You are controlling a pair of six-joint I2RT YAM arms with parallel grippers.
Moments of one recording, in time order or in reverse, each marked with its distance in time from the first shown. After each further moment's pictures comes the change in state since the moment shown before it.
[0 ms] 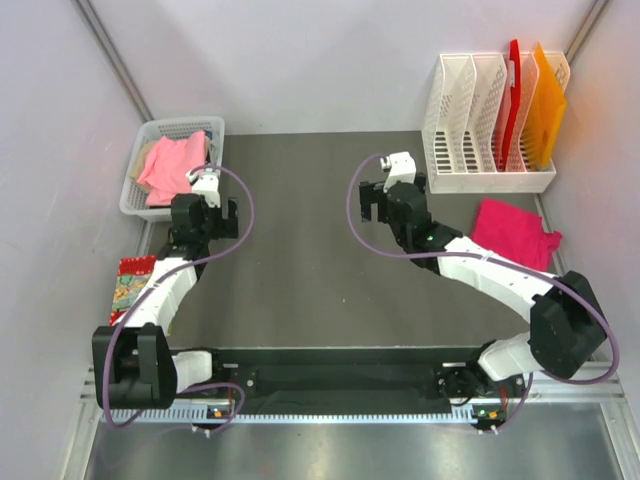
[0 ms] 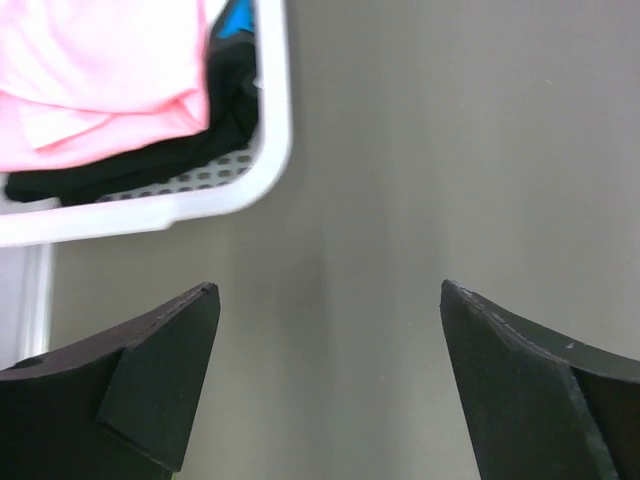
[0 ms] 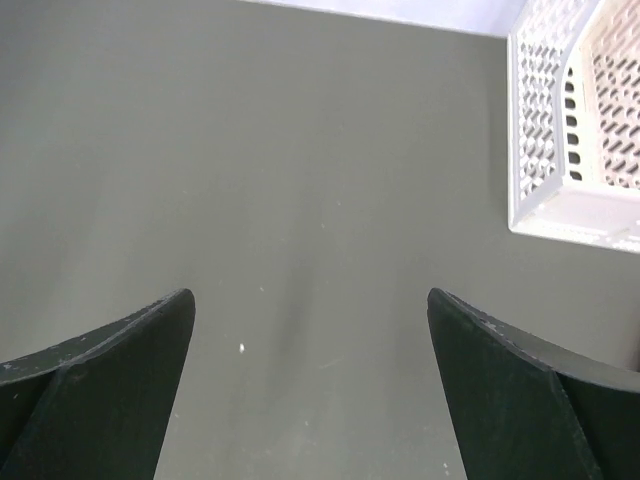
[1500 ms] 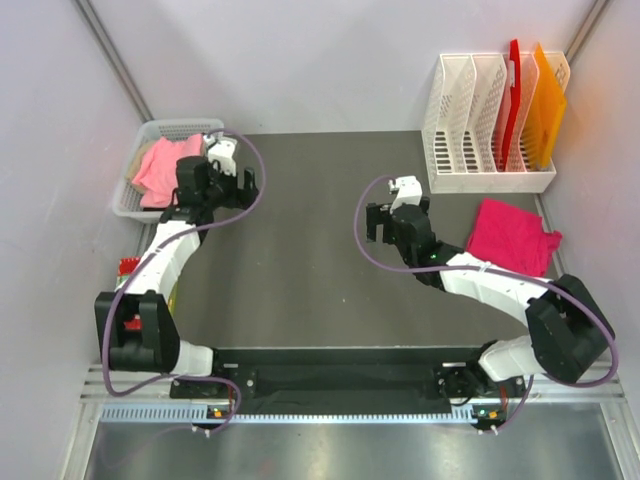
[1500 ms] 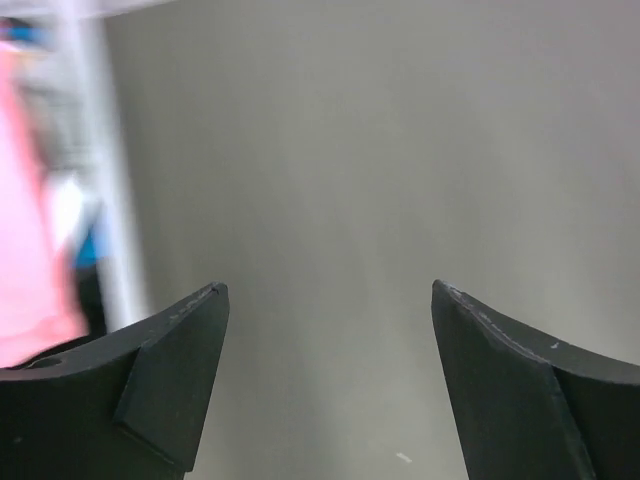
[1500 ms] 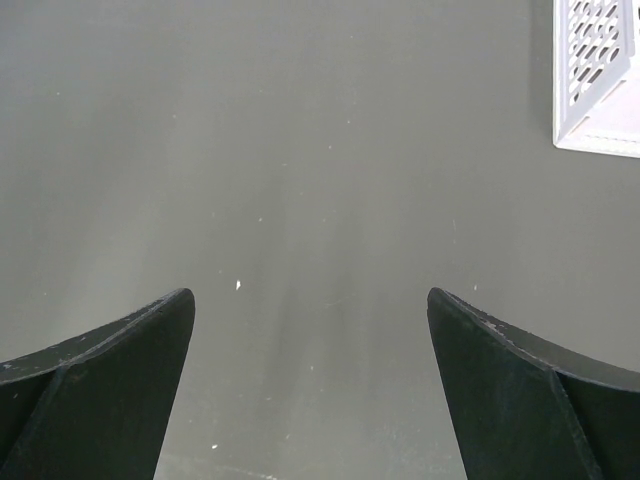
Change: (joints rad) left arm -0.054 0.195 0.324 -0.116 0.281 0.012; right arm -0.019 -0.027 -0.204 0.098 -0.052 0.099
